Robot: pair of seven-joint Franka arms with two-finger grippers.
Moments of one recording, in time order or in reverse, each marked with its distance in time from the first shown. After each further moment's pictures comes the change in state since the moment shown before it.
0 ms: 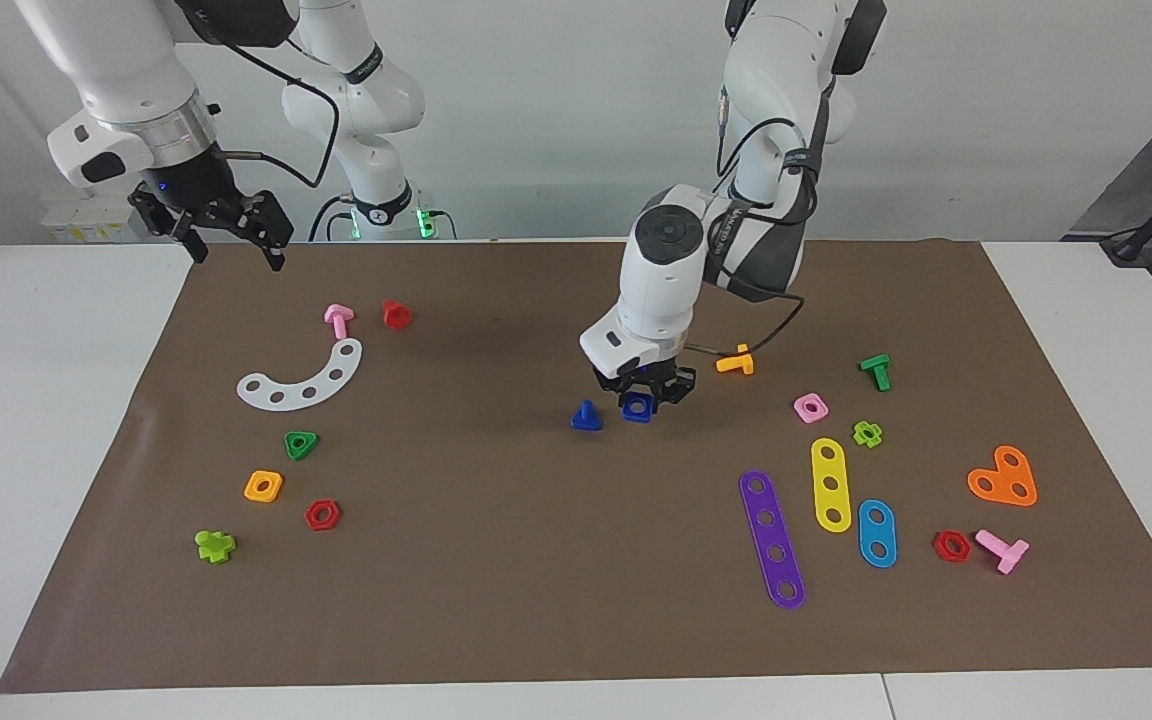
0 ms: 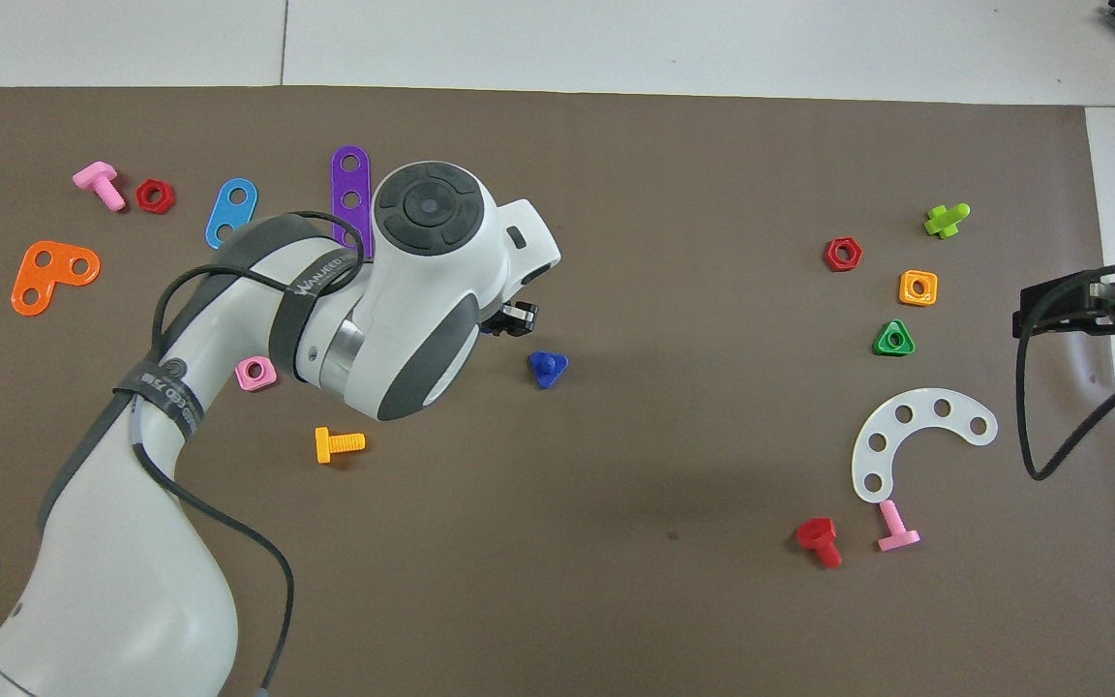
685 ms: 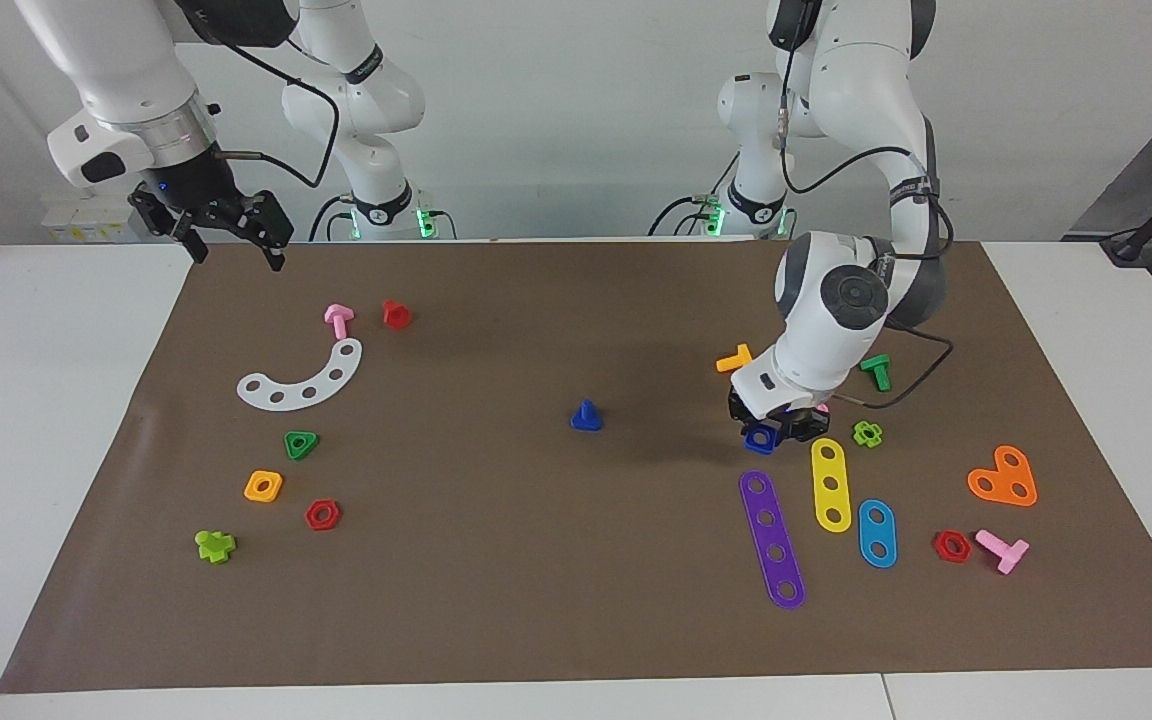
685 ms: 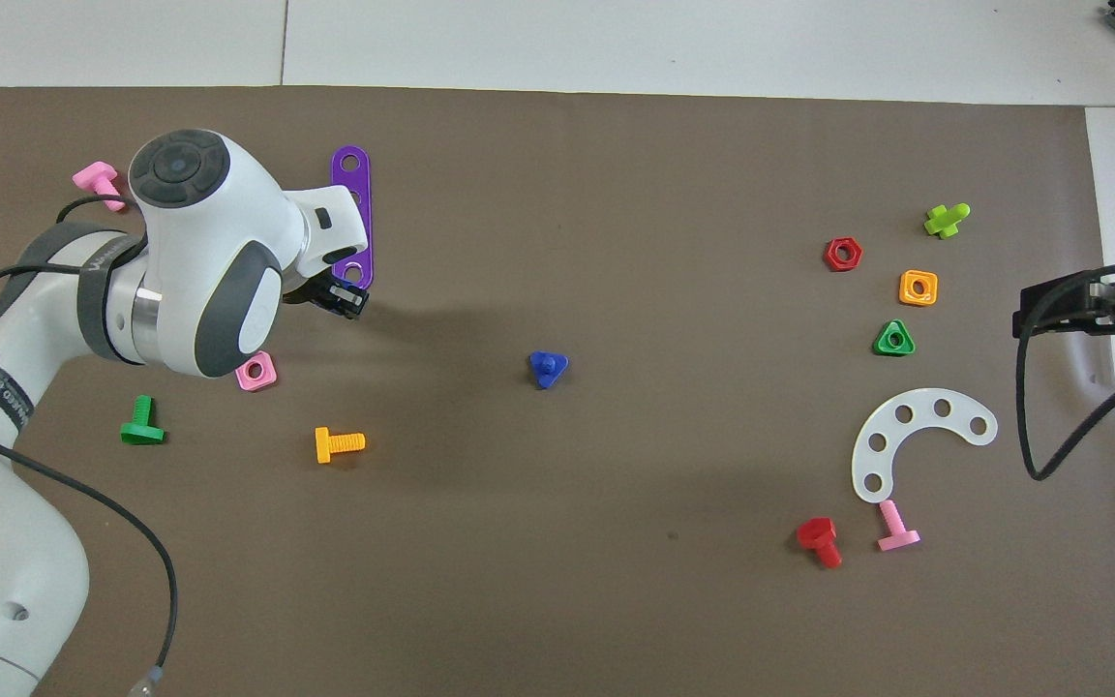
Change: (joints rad) left arm 0.270 -0.046 0.003 -0.238 -0.025 0.179 0.441; right arm 0.000 0.000 0.000 0.000 0.000 0.000 0.000
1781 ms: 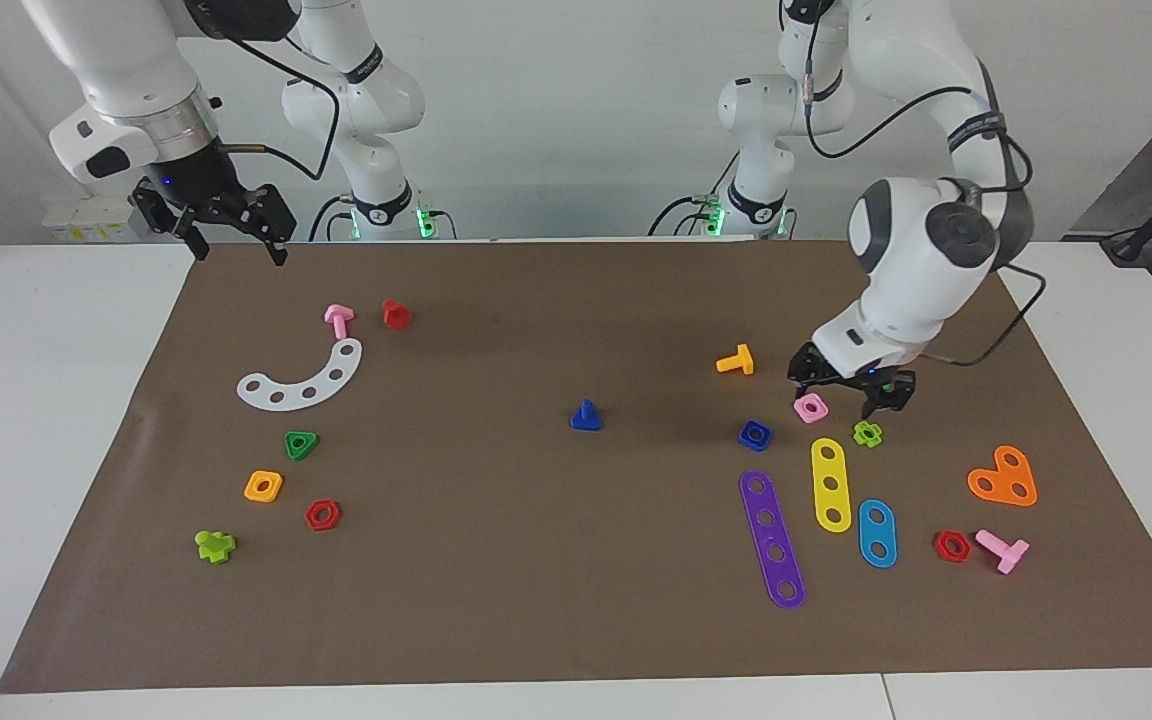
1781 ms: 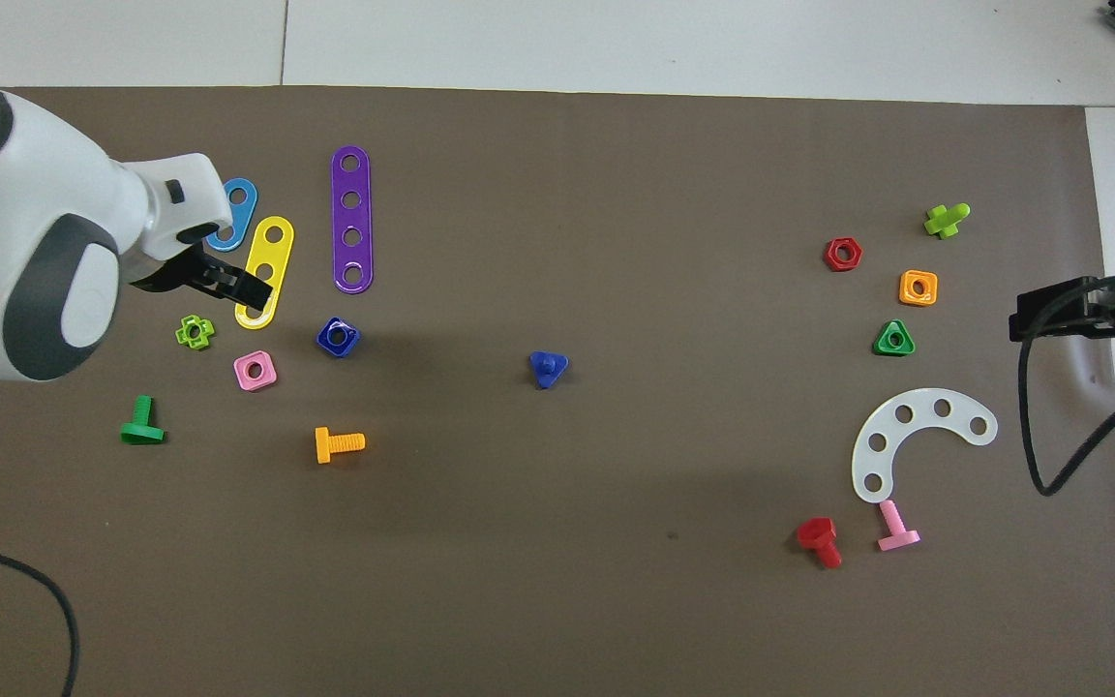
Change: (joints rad) left arm 0.150 -0.155 0.010 0.080 -0.008 -0.210 0.062; right arm 0.018 -0.010 0.003 -0.005 0.011 0.022 -0.064
